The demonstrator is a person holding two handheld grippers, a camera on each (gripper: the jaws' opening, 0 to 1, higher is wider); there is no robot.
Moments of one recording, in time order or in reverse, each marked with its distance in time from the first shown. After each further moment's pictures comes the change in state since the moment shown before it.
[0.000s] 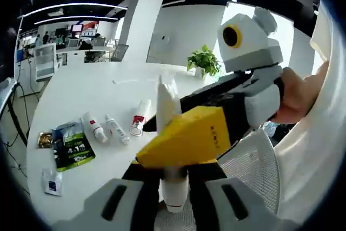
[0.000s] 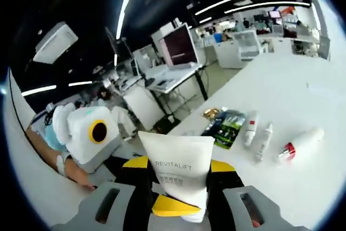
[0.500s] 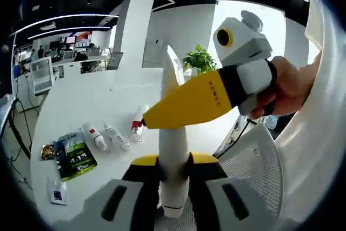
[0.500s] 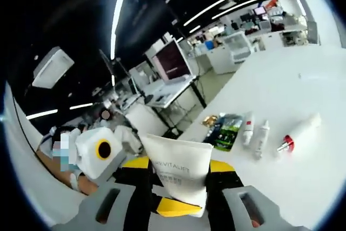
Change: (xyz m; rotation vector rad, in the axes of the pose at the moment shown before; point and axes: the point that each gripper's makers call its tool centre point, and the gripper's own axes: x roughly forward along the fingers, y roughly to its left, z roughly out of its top) left arm 0.002 -0.010 -0.004 0.056 0.023 -0.021; right arm -0.014 -0.001 0.002 0.082 -0.054 0.003
